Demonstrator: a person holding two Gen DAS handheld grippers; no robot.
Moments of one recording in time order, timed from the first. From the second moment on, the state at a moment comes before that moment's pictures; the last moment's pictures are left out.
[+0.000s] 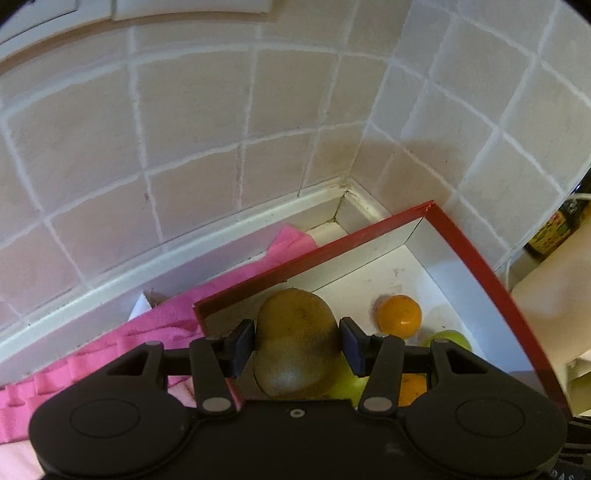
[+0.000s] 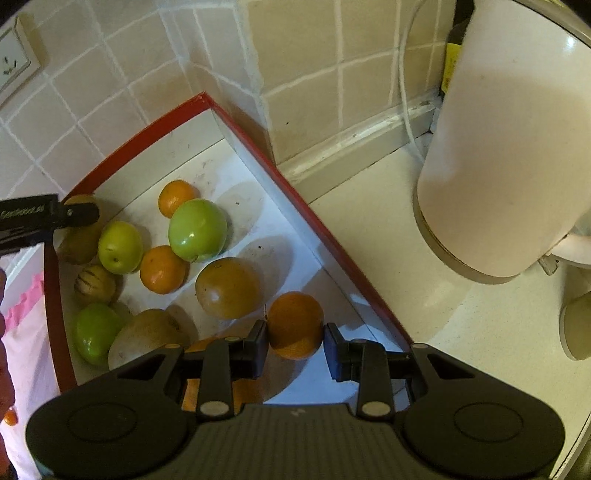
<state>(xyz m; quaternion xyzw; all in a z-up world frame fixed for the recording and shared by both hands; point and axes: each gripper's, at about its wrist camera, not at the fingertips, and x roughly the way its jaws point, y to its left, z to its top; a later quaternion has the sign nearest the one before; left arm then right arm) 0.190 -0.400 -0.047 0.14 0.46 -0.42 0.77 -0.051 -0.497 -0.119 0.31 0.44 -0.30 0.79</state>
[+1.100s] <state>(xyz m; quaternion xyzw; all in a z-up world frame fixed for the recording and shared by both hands) 0.180 -0.206 0.062 0.03 0.39 -0.42 0.82 -0.057 -0.404 0.000 0.24 0.33 -0.28 0.87</state>
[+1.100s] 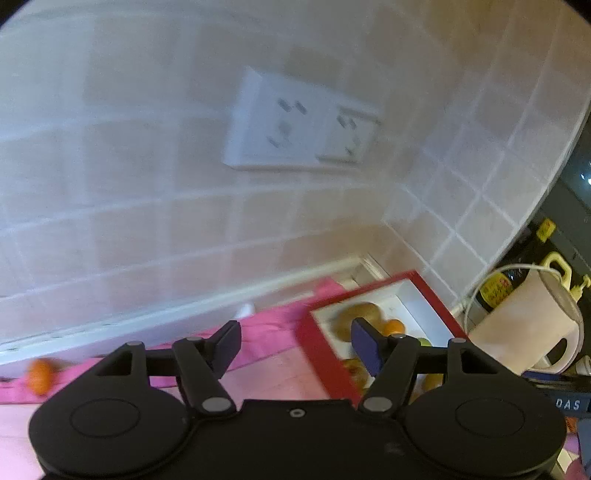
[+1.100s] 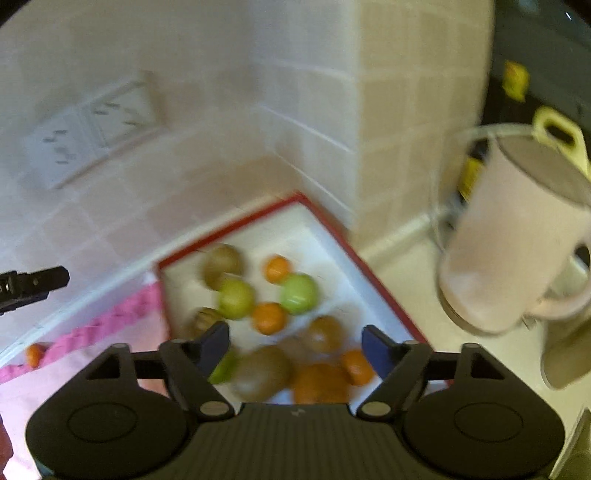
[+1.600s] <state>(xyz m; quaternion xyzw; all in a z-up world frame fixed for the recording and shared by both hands) 0.206 -0.001 0.130 -0.02 0.31 -0.28 0.91 0.023 -0.255 0.044 0.17 0.31 -0.10 0.93</state>
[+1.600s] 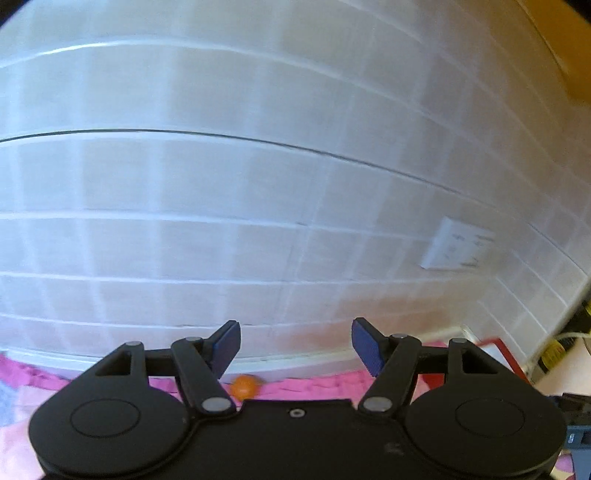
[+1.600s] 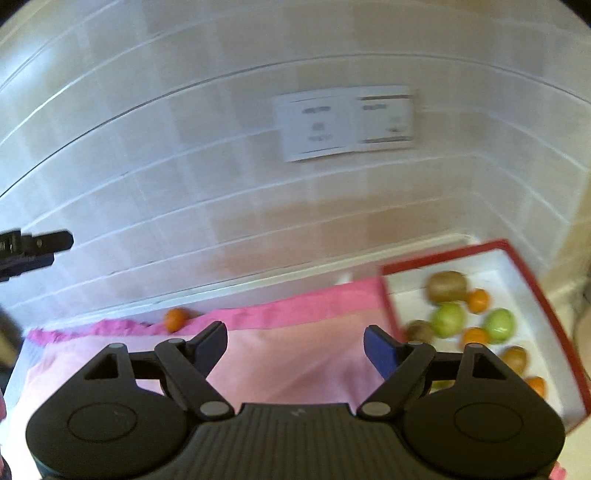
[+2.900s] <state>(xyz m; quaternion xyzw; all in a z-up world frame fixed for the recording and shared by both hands) 0.318 -0.066 -0.079 0.06 0.46 -0.22 0.86 0.139 -0.179 -0.081 0.12 0.43 0.05 0.89</state>
